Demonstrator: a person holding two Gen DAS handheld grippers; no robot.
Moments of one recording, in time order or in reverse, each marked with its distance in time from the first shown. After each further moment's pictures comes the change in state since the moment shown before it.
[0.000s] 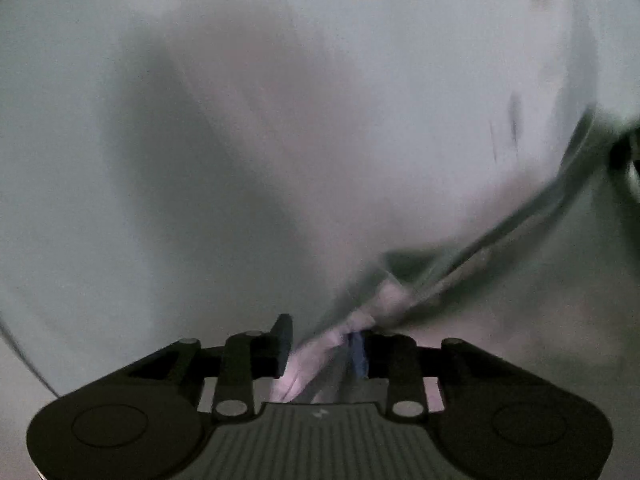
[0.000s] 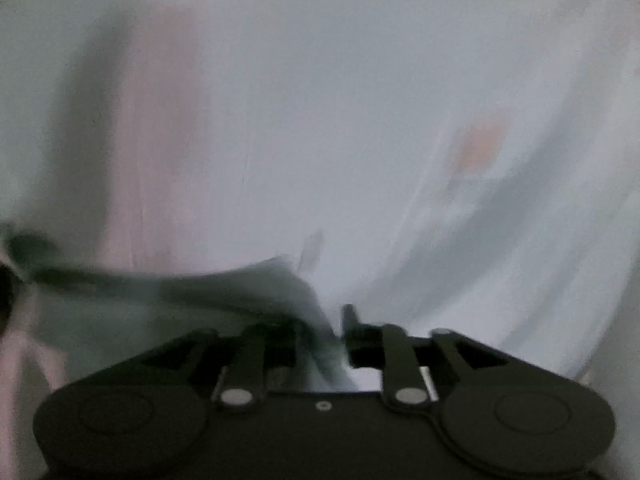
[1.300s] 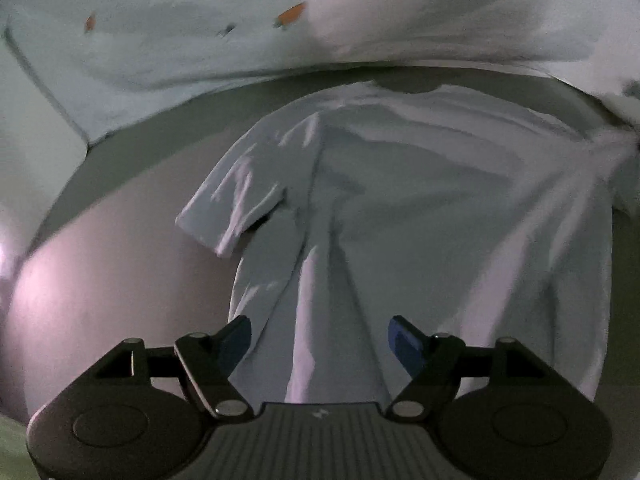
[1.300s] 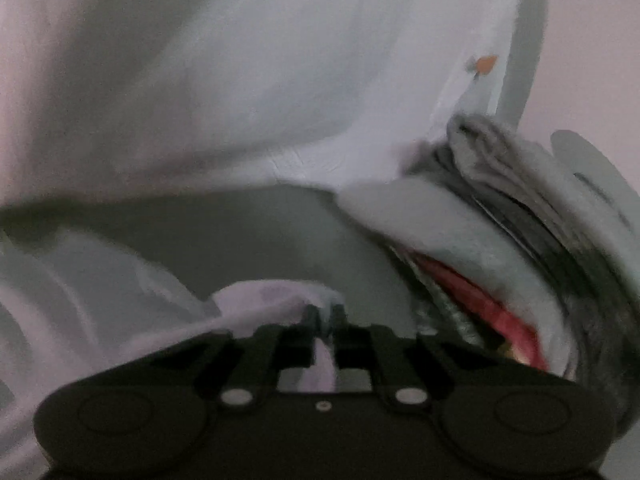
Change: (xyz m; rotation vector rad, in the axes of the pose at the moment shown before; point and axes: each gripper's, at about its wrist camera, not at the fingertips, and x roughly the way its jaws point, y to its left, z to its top) left arm -0.216 -0.062 -0.163 -0.299 0.488 -0.034; right arm 0.037 -0.240 -0.170 0.115 0.293 -0.171
